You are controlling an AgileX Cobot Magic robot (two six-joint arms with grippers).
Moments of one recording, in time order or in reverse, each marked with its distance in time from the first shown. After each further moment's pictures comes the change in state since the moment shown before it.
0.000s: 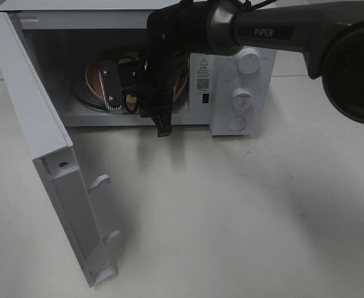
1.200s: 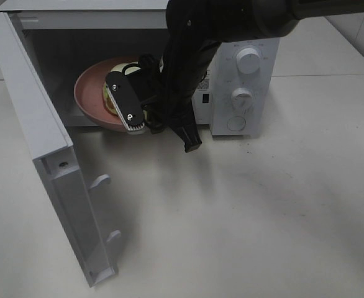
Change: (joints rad) left arm 0.000 0.000 0.000 0.000 0.000 0.000; right arm 0.036 -0.300 0.399 0.049 -0.026 -0.201
